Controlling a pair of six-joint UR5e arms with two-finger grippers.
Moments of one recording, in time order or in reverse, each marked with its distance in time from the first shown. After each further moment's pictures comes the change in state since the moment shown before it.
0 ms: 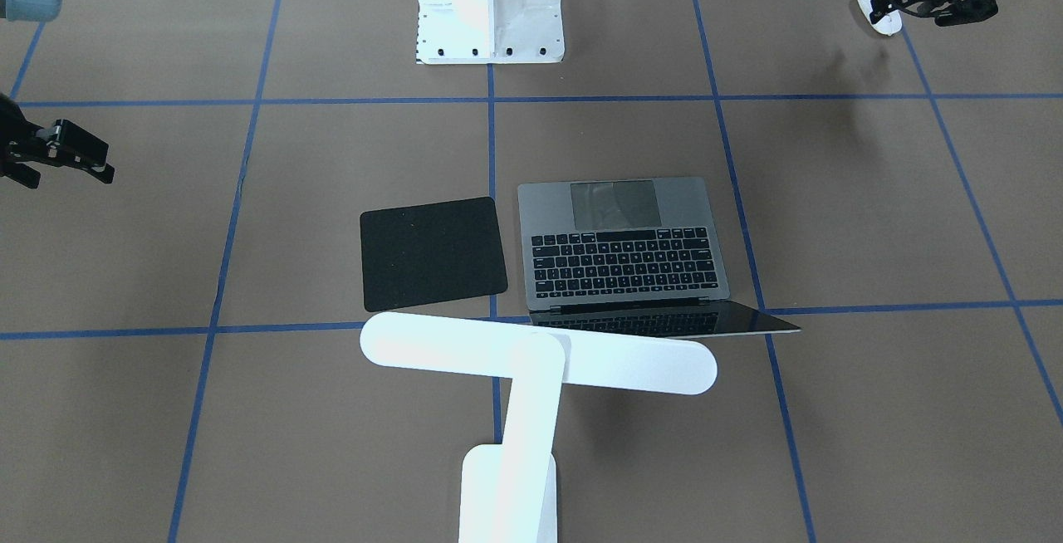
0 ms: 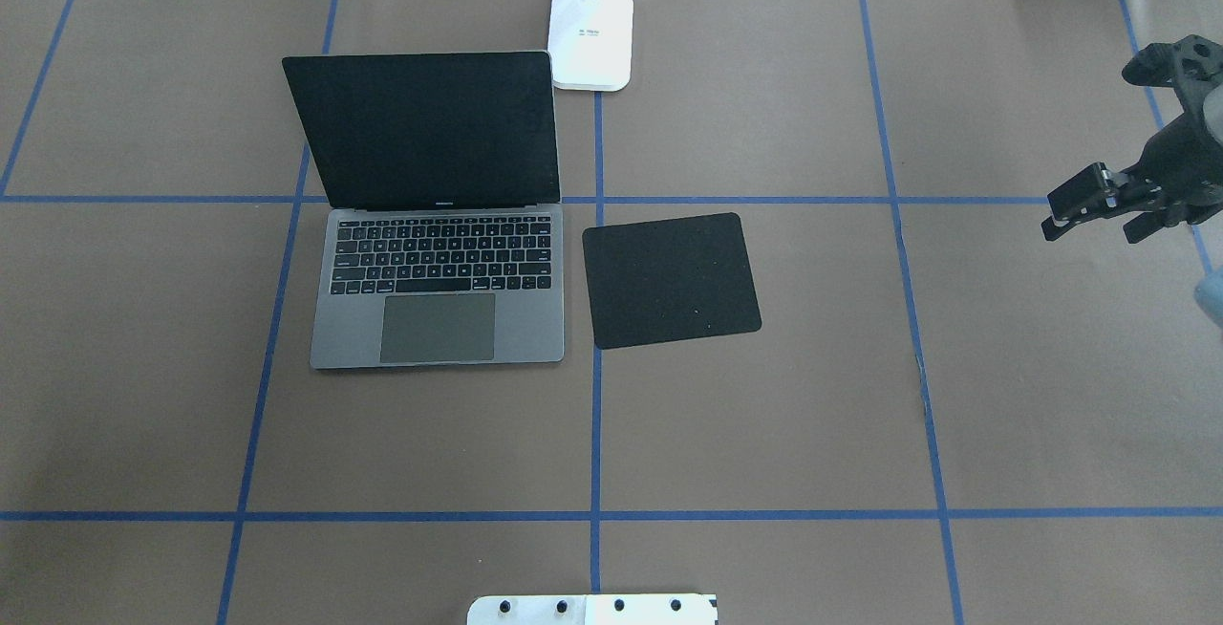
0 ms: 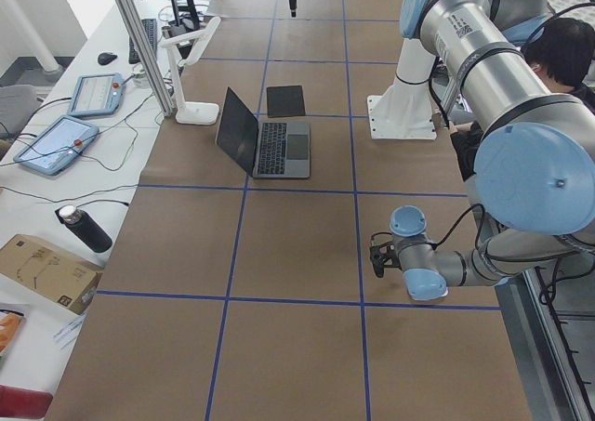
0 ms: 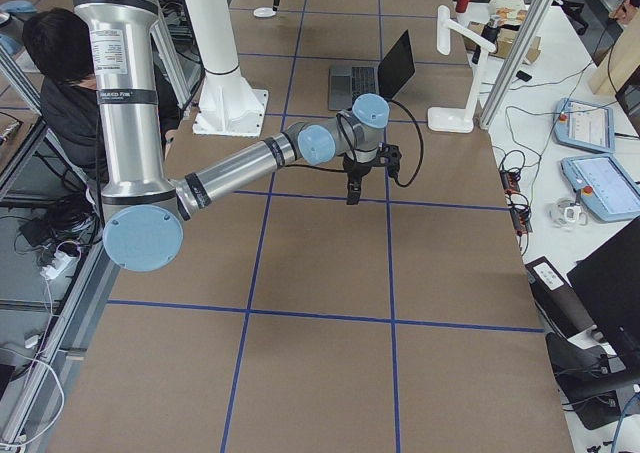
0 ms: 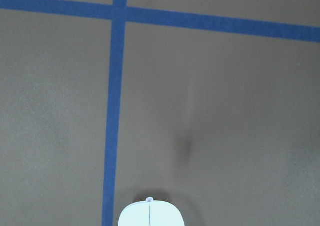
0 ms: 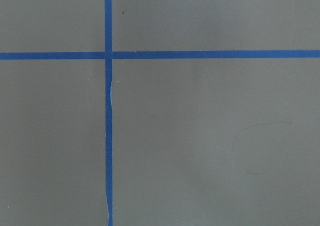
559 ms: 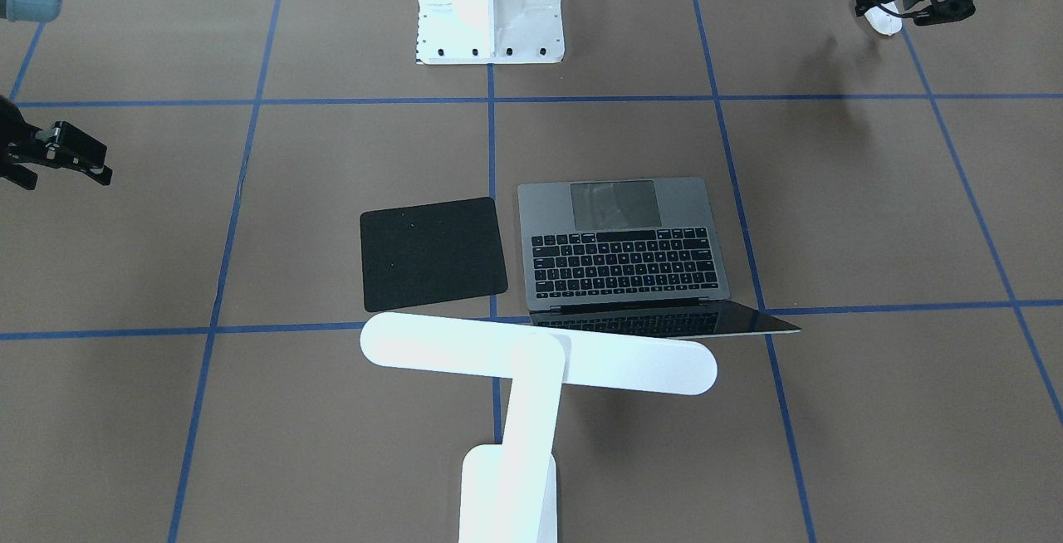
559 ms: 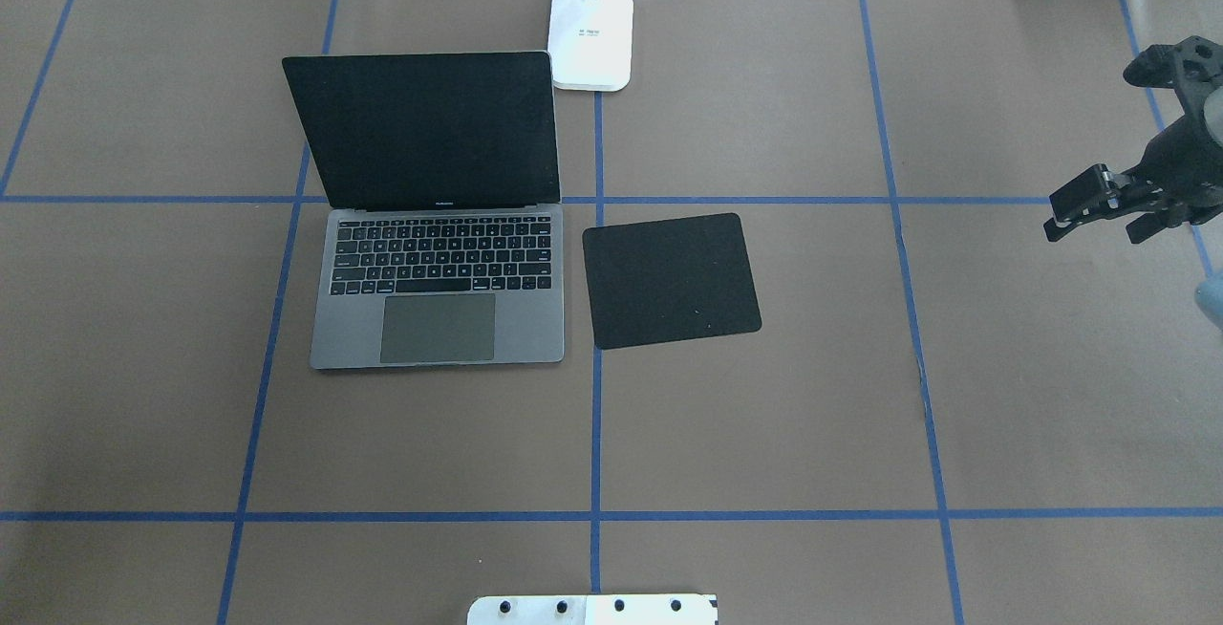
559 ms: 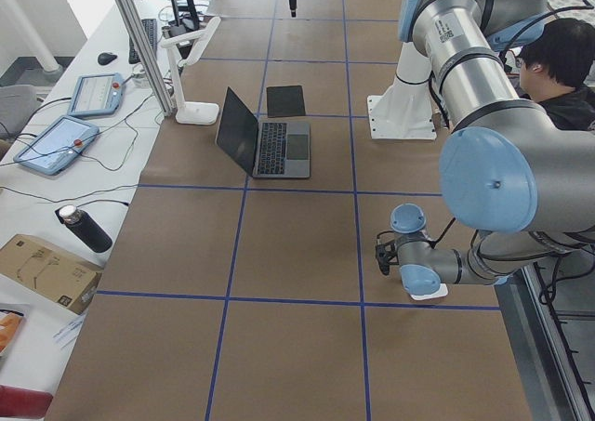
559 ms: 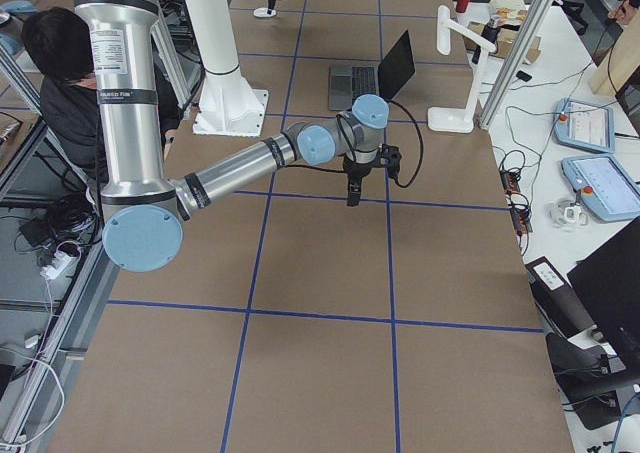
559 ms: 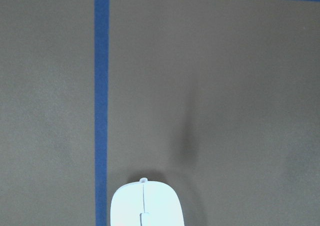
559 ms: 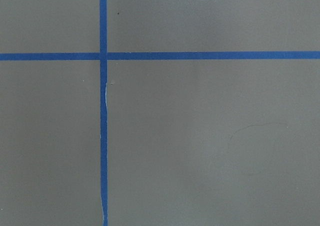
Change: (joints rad) left arm 0.109 -0.015 0.003 0.000 0.002 -0.085; right arm -0.003 -0.002 0.000 0.000 -0.013 0.000
